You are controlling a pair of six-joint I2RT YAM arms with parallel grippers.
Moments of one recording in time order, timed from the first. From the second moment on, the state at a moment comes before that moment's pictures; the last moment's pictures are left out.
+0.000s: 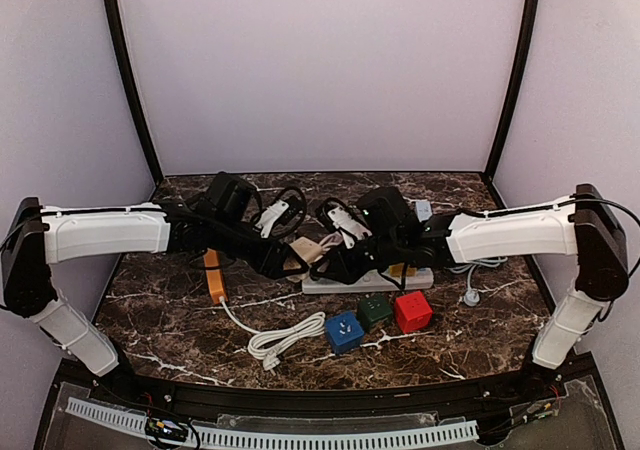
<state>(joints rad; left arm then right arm) -0.76 1.53 1.04 -0.28 0.38 -0.14 0.97 1.68 1.11 -0.09 -0.21 0.26</state>
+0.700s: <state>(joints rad) -0.73 1.52 1.03 -0.28 0.55 -0.13 1.00 1.65 1.10 -0.13 -0.14 0.26</state>
